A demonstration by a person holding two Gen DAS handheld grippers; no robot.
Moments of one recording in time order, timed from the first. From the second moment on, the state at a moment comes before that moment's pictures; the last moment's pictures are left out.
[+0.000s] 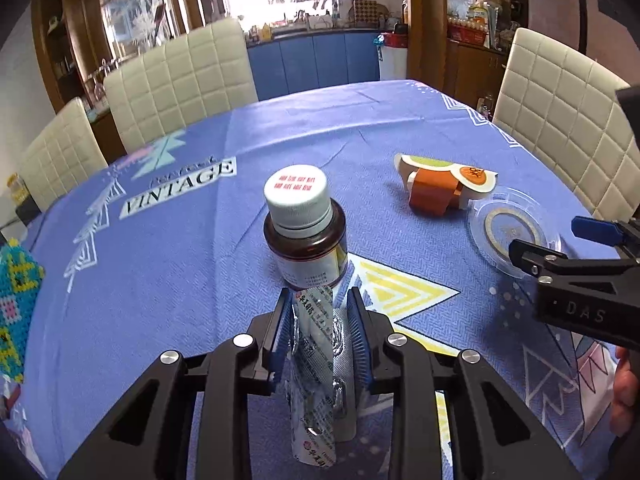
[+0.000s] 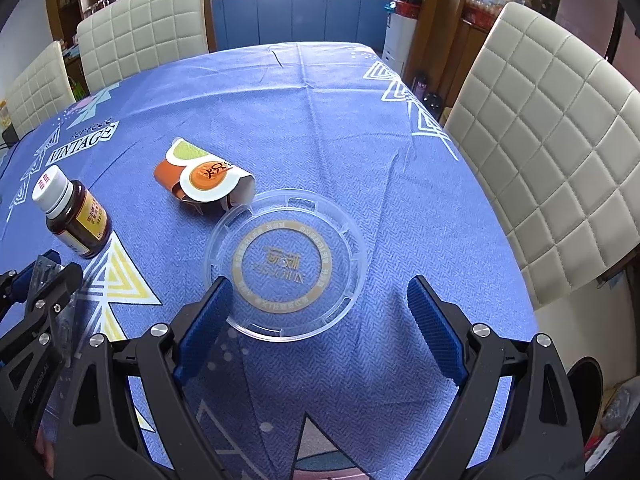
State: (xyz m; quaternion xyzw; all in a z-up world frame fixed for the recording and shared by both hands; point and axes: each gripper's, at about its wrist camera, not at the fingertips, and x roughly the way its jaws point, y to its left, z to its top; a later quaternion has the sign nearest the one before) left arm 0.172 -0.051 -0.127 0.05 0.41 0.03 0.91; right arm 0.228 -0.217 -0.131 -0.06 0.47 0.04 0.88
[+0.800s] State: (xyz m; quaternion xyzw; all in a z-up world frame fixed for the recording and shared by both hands) left arm 0.157 -0.064 -0.107 0.08 0.38 0.02 0.92; right arm 0.198 -0.226 -0.105 -0.06 0.45 0.06 0.89
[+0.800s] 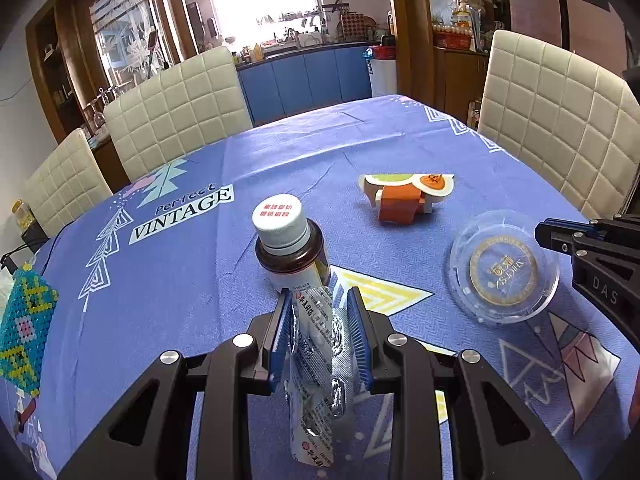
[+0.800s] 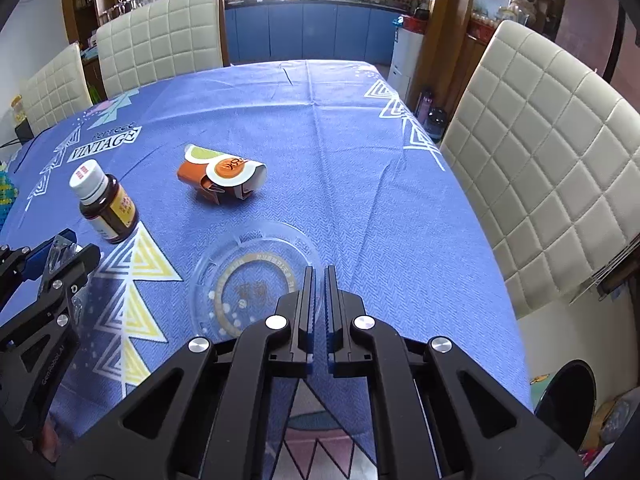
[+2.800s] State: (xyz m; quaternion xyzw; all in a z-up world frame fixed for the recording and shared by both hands) left arm 0.072 -0.147 -0.115 0.15 0.37 -0.05 0.92; right arm 0.092 -0.305 -0.085 -0.03 0.43 0.03 0.90
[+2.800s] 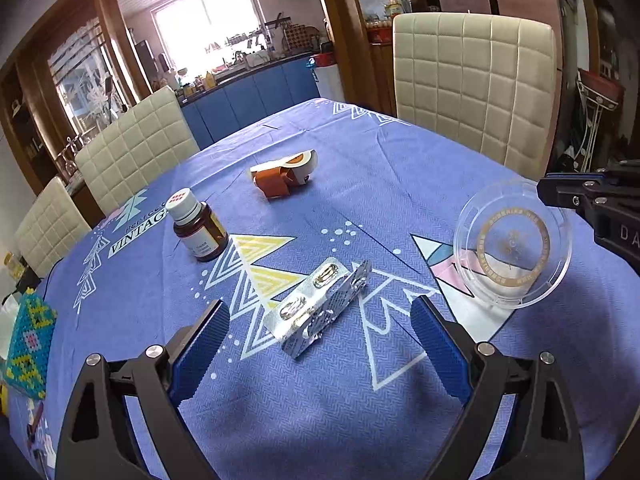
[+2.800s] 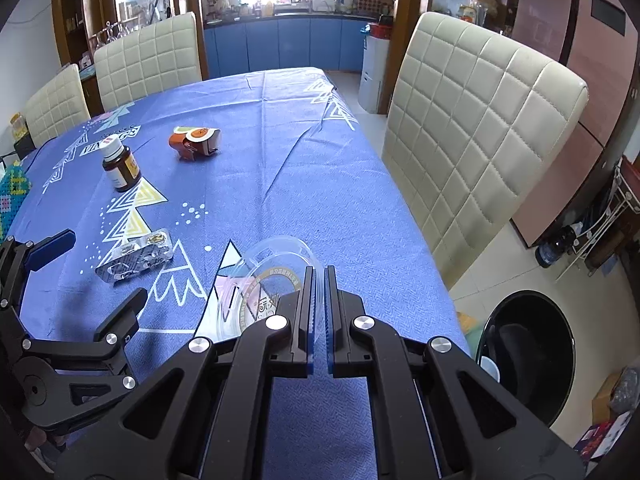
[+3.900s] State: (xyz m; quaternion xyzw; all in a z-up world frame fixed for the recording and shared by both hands) left arm 0.074 -0.184 -0.116 0.17 0.37 -0.14 0.90; right arm 0.083 -0.325 -0.071 -0.02 0.42 -0.03 0.90
